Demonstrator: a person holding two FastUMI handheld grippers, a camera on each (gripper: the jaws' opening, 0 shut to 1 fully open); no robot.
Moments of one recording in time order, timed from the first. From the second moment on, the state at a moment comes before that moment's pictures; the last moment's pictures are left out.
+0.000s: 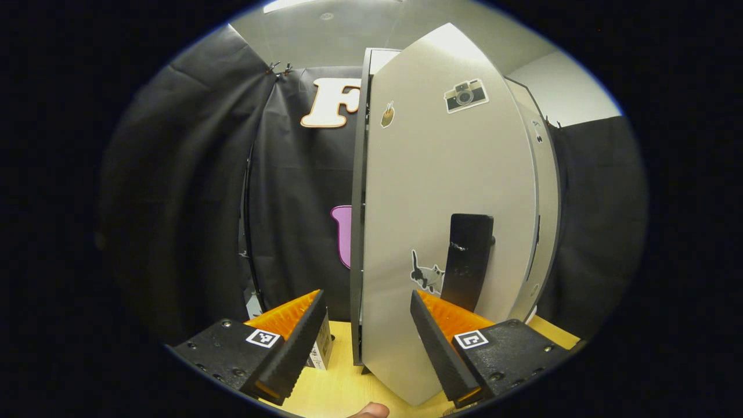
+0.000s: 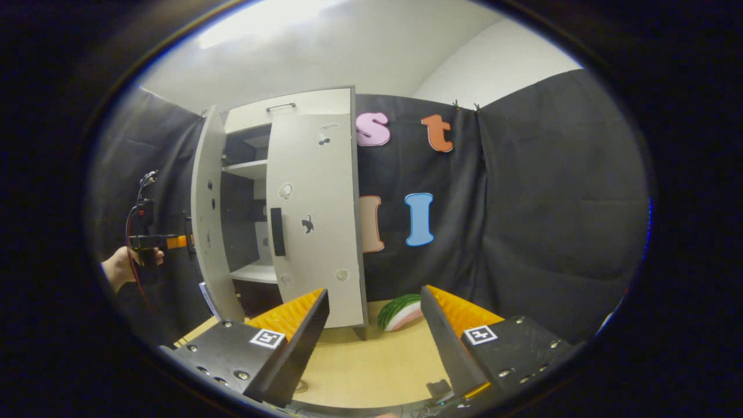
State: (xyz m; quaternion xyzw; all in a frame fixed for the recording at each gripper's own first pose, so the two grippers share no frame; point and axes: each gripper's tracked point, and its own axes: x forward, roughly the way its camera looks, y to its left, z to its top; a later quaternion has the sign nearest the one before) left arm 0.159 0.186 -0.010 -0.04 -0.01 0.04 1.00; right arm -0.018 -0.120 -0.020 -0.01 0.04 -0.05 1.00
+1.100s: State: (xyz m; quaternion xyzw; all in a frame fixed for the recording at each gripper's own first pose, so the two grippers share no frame) left arm 0.095 0.083 -0.035 -0.02 0.03 -0.03 1.00; right arm -0.006 -0.050 -0.011 -0.03 0.04 0.00 1.00
